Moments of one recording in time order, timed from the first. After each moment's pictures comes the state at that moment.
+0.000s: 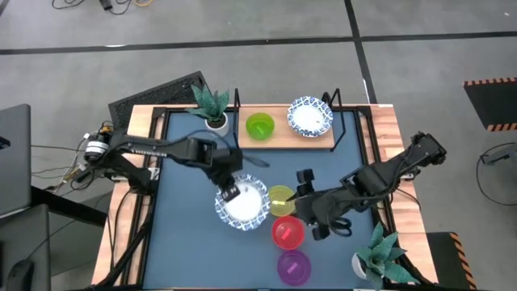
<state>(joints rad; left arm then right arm) 0.01 1.52 1.25 -0.82 0.15 -0.58 0.52 1.52 1.63 -0.92 0.37 0.02</state>
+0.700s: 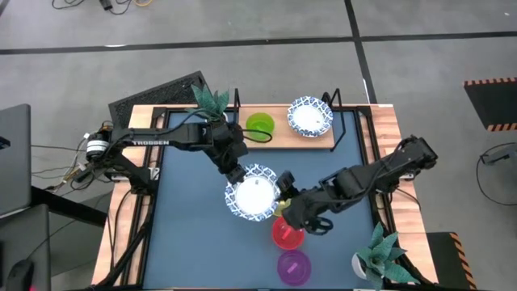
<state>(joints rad) 0.18 1.52 1.26 -0.66 0.48 -0.65 0.44 1.63 1.63 -0.90 0.34 -0.45</state>
